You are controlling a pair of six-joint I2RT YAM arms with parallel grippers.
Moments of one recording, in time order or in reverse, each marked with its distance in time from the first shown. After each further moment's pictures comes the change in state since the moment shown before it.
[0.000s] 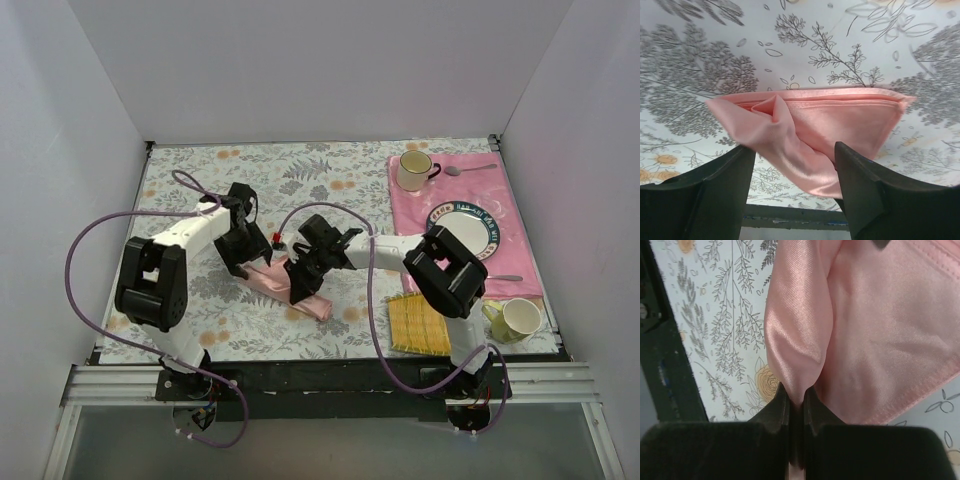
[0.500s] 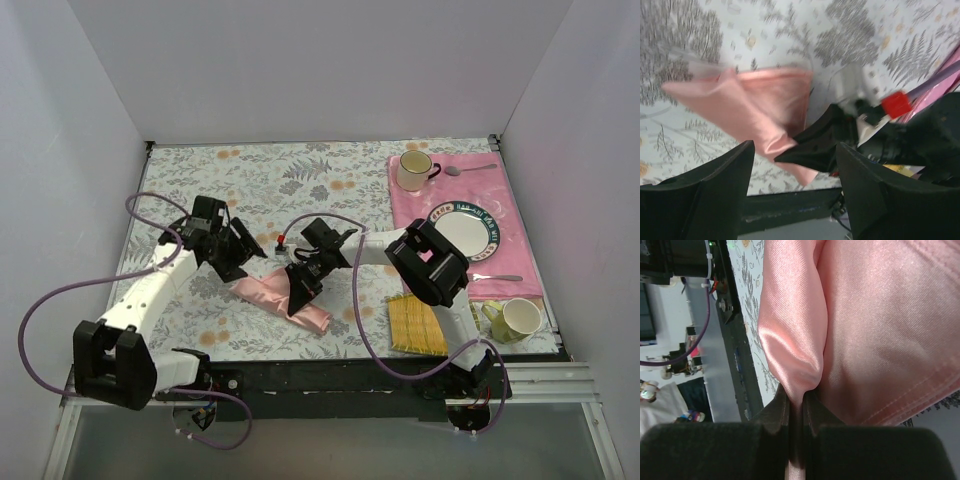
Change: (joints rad) left arm 0.071 -0.463 -0.168 0.131 0.122 -0.053; right arm -0.062 0.159 0.044 0.019 -0.400 0.198
